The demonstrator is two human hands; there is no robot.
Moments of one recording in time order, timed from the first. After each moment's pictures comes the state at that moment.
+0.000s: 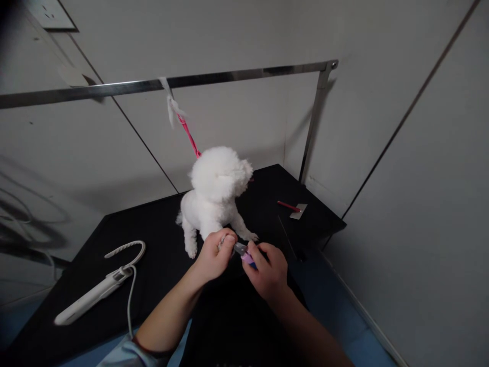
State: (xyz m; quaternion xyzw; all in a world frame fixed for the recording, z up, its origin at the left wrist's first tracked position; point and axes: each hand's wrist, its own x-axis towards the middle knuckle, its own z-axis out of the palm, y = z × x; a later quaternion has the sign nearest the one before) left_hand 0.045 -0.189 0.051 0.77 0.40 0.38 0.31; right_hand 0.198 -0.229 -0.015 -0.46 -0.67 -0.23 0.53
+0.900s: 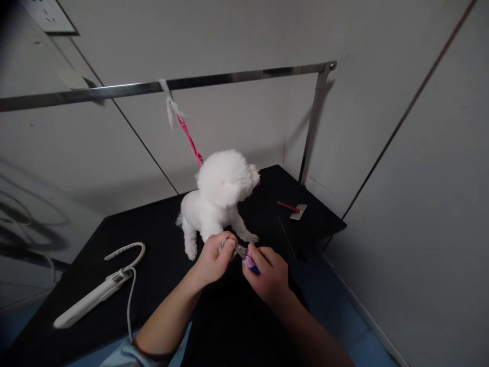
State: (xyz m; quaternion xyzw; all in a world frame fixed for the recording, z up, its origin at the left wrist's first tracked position) left_hand 0.043 -0.189 0.051 0.78 0.38 0.38 0.31; right_hand 0.199 -0.230 -0.014 -0.45 -0.69 -0.15 0.55
